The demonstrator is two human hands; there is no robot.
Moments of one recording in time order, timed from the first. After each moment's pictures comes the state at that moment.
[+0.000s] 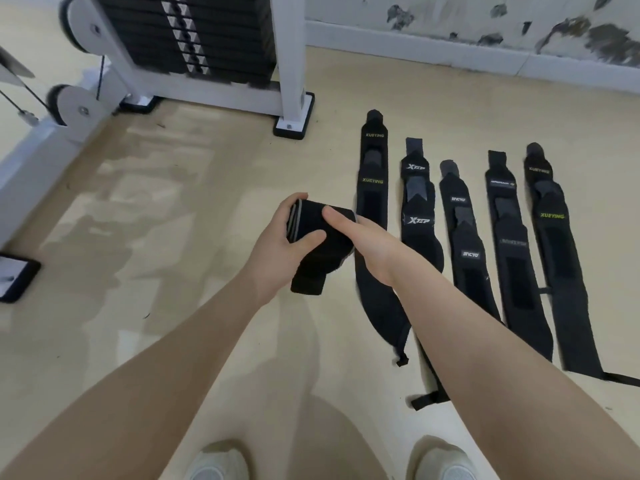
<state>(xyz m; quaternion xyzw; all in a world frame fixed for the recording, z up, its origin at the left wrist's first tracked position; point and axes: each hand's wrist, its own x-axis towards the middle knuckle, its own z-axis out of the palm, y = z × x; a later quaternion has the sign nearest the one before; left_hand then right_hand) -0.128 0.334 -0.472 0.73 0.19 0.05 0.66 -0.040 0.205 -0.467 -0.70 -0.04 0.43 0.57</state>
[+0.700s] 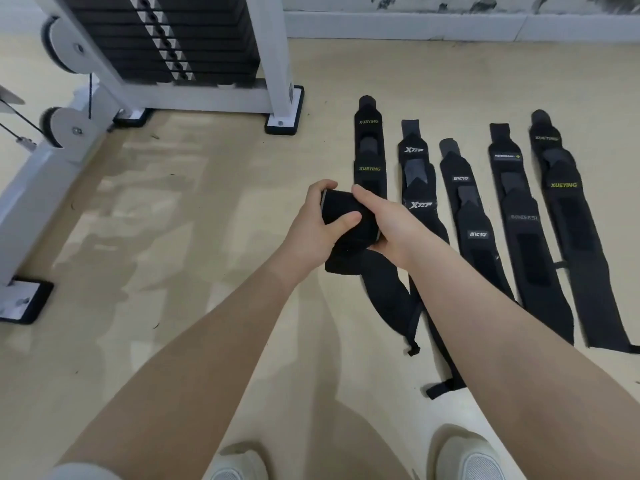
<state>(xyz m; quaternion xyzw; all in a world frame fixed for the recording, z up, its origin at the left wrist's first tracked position) -0.086 0.296 -0.469 0.77 0.17 -0.01 0.61 -0.021 0.181 -0.470 -0.63 0.10 0.37 0.67</state>
